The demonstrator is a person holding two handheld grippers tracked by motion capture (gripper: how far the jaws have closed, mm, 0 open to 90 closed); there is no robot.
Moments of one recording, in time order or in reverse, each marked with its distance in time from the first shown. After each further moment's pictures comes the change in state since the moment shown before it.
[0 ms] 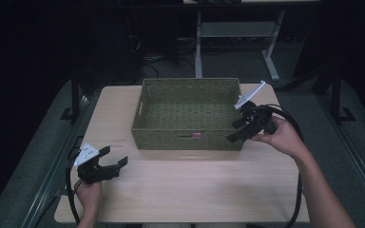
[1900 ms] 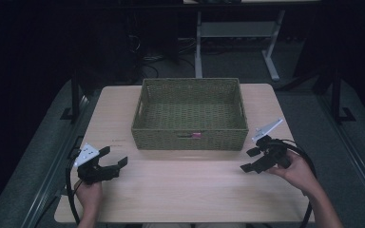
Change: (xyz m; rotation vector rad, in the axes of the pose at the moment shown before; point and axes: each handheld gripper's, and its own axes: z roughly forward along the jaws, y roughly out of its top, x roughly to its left) left arm -0.001 0.000 0.000 0.002 0.004 0.003; right arm 0.016 -0.101 0.032 -0.010 0.003 0.099
